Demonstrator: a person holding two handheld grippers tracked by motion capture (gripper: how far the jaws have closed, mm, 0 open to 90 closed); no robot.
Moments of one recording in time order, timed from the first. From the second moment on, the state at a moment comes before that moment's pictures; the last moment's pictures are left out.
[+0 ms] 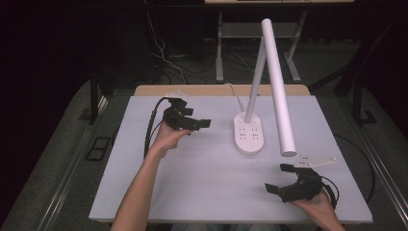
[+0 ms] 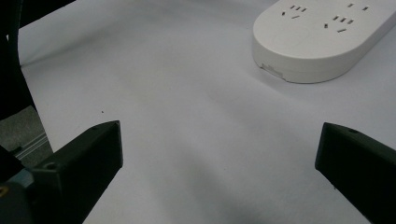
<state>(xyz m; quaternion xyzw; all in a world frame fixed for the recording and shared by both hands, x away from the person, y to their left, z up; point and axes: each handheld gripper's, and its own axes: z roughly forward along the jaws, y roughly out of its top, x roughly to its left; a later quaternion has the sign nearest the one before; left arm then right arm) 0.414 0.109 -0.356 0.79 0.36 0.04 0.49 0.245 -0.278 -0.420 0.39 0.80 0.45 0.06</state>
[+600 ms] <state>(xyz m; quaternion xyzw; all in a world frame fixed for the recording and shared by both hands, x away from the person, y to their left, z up) 0.354 0.149 -0.369 0.79 0.35 0.05 0.50 0.245 -0.276 -0.419 0.39 0.80 0.45 0.06</state>
